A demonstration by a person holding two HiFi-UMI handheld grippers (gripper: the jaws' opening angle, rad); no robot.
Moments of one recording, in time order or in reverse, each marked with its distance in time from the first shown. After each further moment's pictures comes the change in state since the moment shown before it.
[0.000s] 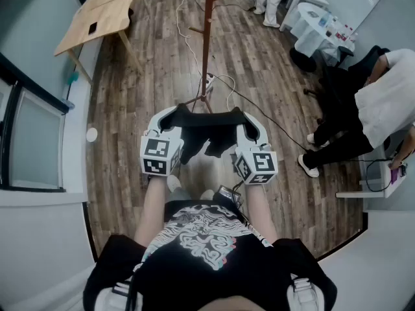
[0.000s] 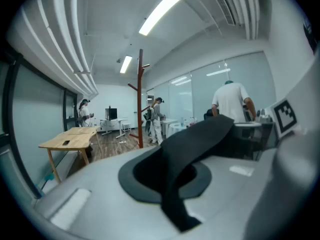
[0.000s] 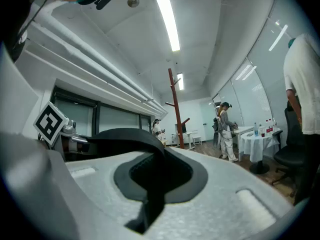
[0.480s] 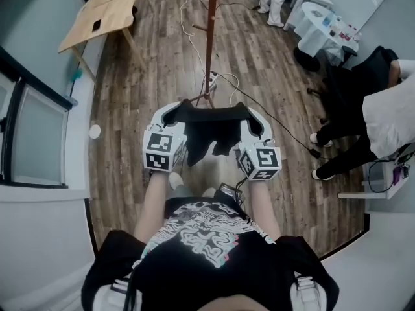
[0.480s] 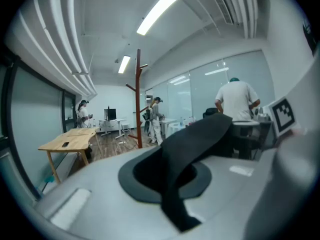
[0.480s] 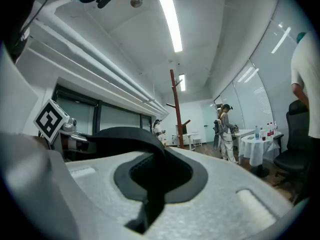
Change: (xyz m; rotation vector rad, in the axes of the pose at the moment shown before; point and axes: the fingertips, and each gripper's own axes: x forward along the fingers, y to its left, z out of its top) left arm 0.003 -0.001 0.008 0.019 0.004 -0.014; right arm 0.005 -0.002 0.009 -0.030 -0.007 0.003
